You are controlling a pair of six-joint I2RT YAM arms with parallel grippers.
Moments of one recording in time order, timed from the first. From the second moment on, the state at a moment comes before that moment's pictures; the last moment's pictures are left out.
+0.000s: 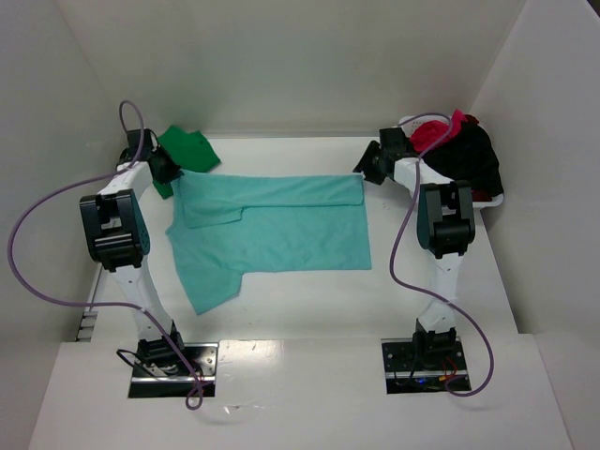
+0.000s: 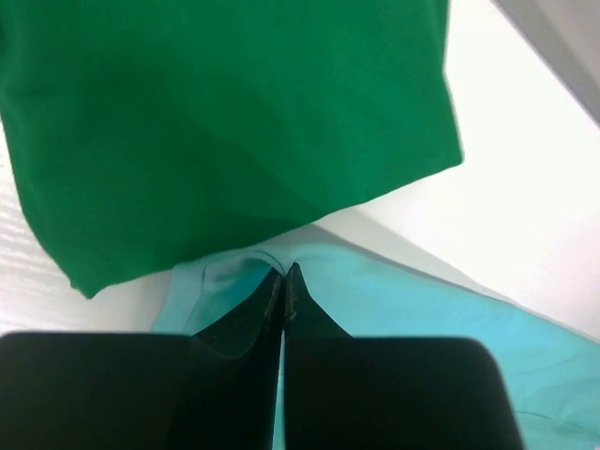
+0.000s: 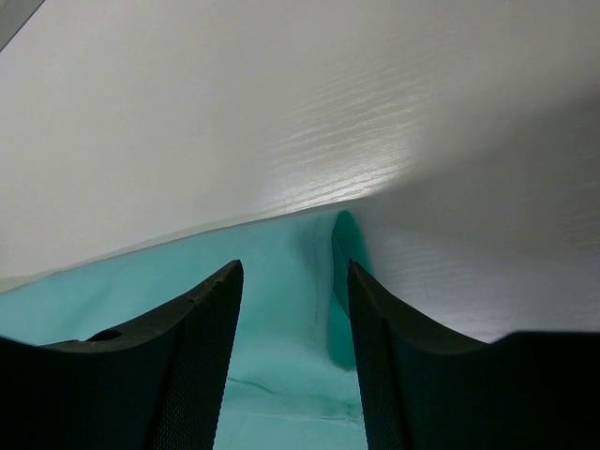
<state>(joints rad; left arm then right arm) 0.24 2.08 1.58 -0.28 0.18 -0.51 0.11 2.17 1.62 -0.23 -0.10 0.65</state>
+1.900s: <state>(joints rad) 0.31 2.22 1.69 -0.20 0.47 -0.57 0.11 2.17 1.54 -0.22 -0.11 0.65</state>
